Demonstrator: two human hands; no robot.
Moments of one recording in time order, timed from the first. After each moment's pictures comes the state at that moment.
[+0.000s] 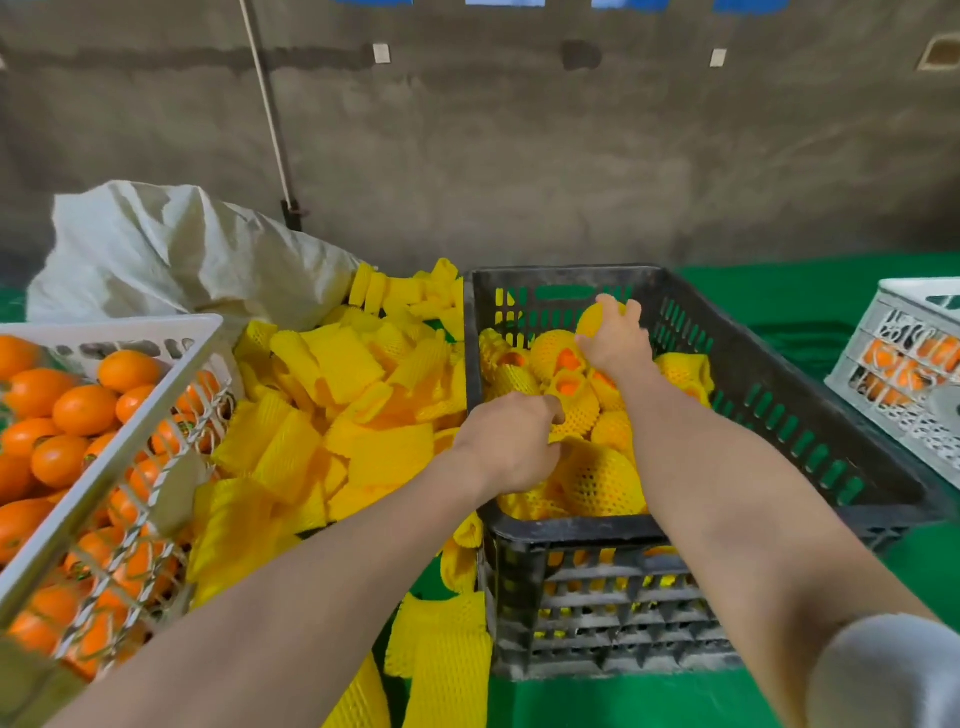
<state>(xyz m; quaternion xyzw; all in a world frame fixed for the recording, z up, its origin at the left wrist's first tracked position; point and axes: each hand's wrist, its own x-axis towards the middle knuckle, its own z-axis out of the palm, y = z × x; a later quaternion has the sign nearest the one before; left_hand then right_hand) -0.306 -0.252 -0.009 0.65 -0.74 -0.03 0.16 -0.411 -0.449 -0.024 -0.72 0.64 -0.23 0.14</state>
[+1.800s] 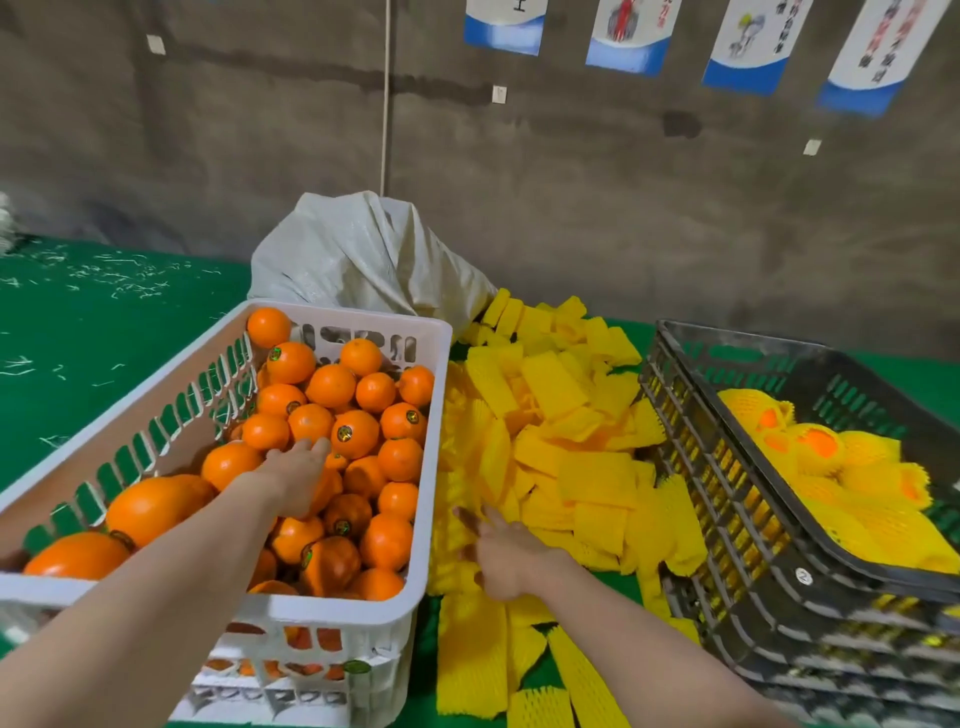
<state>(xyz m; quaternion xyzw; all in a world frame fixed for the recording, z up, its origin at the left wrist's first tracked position) 0.122 -0.056 -0.078 0.86 -0.50 -0.12 -0.09 -0.119 -0.156 -0.129 -0.94 0.25 0.24 -0.01</state>
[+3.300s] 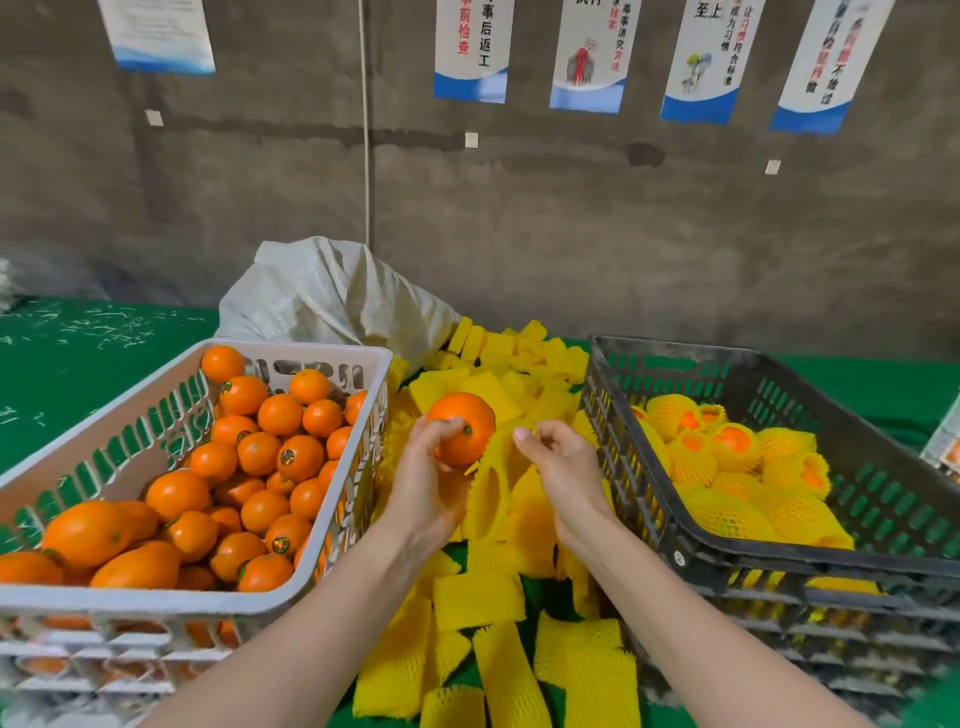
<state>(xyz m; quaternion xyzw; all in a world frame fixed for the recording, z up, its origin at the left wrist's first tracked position) -0.127 -0.094 0.004 0.36 -0.15 -0.52 0.76 -0.243 -0.154 0.010 -0.61 0.39 -0.43 0.54</state>
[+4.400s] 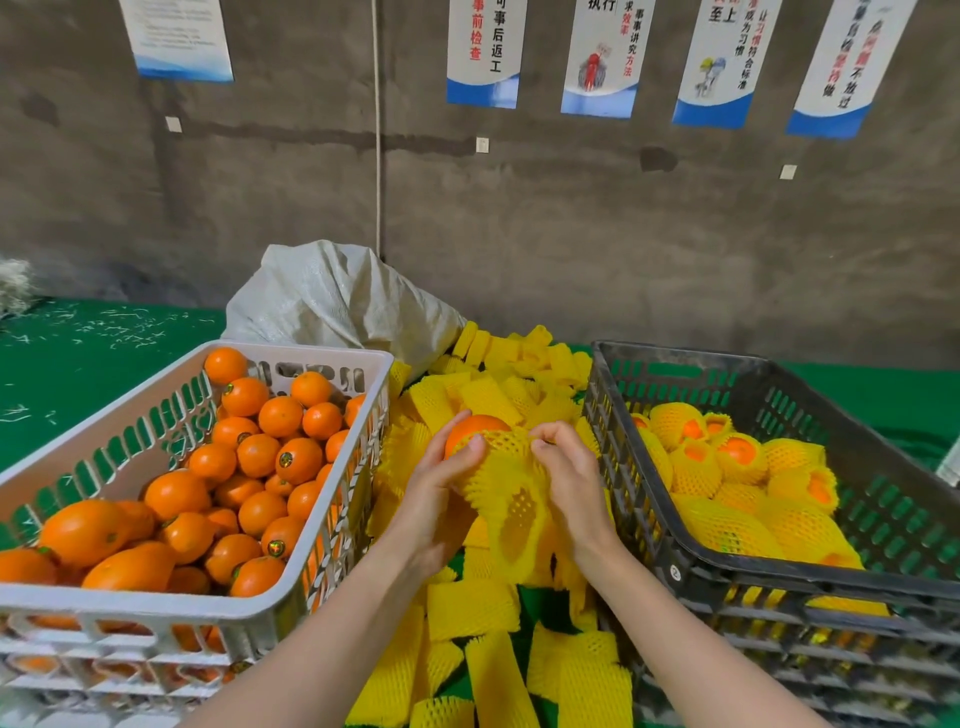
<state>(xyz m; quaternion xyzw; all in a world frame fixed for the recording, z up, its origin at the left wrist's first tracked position) -0.138 -0.094 -0.007 0.35 -0.26 -0.53 0.73 -0.259 -0.154 0.009 -0.68 0.29 -0.46 0.49</state>
